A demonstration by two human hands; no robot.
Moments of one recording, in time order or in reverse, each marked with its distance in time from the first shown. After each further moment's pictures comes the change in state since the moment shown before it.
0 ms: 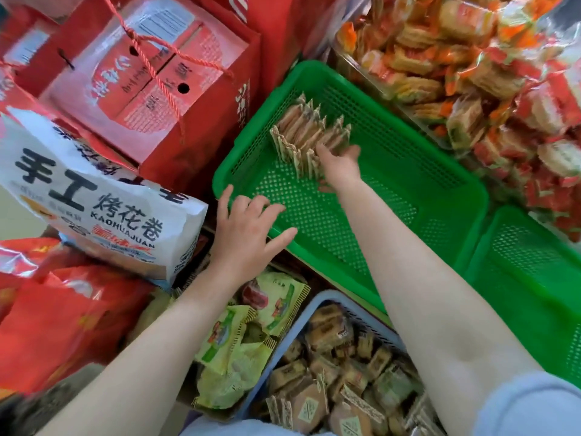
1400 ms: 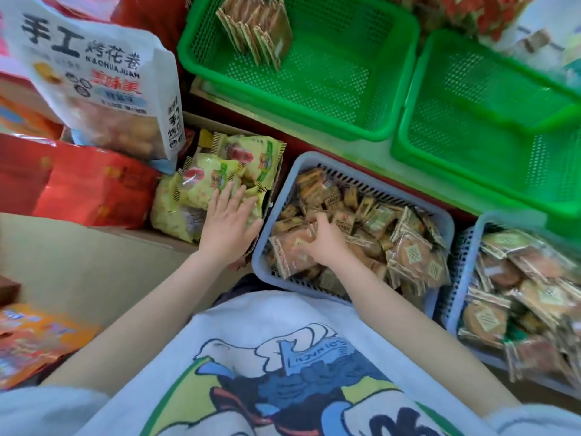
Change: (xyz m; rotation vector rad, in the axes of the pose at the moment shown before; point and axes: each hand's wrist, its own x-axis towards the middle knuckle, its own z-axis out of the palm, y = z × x) left_hand -0.240 0.029 0.031 -0.023 -0.317 0.074; right_hand -0.298 0.319 -0.027 -0.479 -0.224 0.013
